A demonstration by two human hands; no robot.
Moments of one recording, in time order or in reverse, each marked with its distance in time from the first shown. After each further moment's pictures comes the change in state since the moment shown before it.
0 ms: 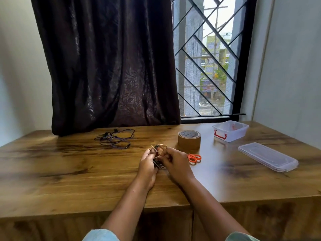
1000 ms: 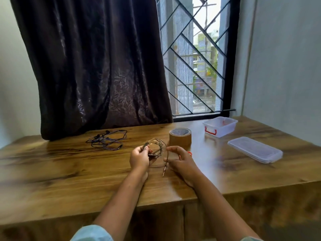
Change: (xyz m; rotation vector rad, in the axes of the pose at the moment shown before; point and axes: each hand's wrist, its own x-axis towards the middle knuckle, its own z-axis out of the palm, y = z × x) left_hand 0.010 0.002 0.016 0.224 0.277 0.045; right_hand -0.015 0.009 -0.043 0.625 -0.125 0.513
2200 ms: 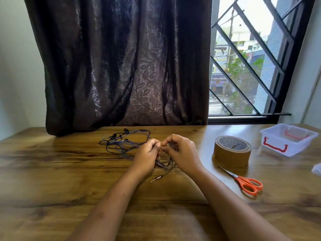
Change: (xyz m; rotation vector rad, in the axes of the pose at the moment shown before) left_hand 0.150 0.014 -0.068 0.630 -0.367 0.398; right_hand 0.160 0.015 0.105 -0.513 0.004 -0.557
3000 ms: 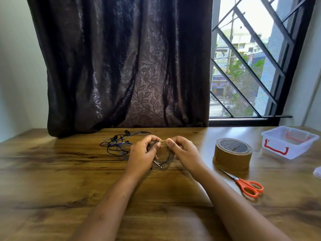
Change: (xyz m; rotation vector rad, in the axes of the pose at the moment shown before) left_hand -0.005 0.010 -0.013 0.093 0.183 0.191; right_hand 0.005 0.005 -0.002 0.271 -0.047 0.274
